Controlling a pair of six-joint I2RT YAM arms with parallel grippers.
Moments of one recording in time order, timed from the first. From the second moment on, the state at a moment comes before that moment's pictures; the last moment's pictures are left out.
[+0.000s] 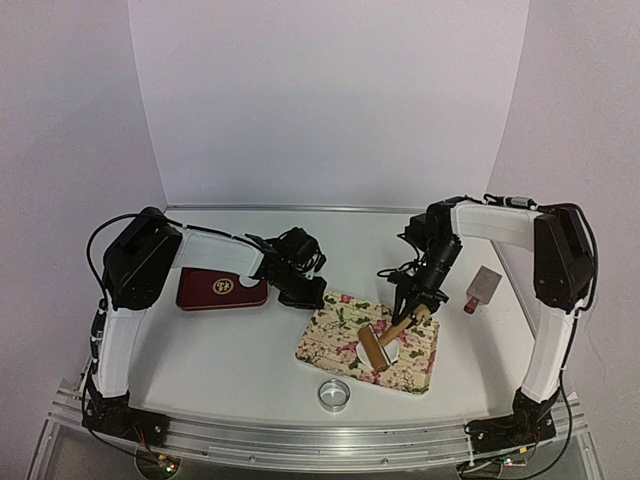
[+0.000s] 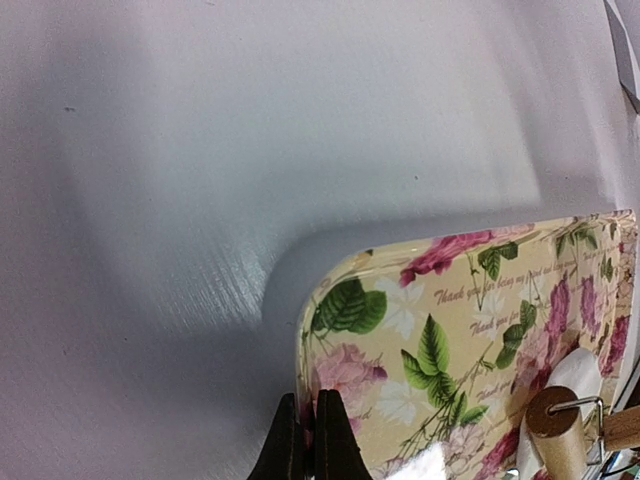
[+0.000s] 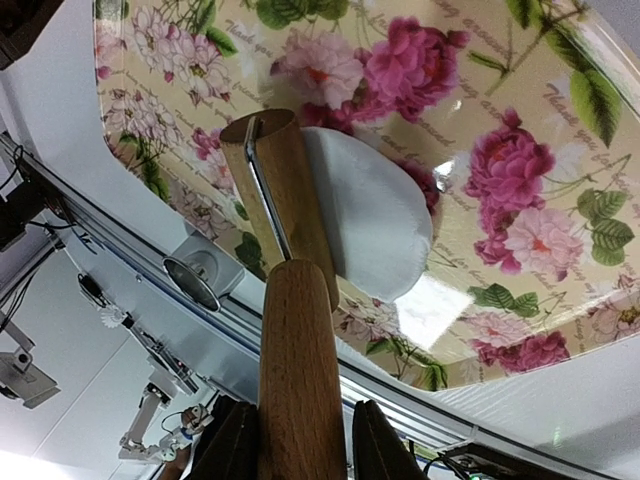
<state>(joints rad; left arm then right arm) -0.84 2.18 1.51 -0.34 0.20 -0.52 0.47 1.95 1.47 -1.31 -0.60 0.20</state>
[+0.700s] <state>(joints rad) -0.84 2.17 1.48 -0.29 0.20 -0.54 0.48 1.93 1.44 -1.29 -0.61 0.21</state>
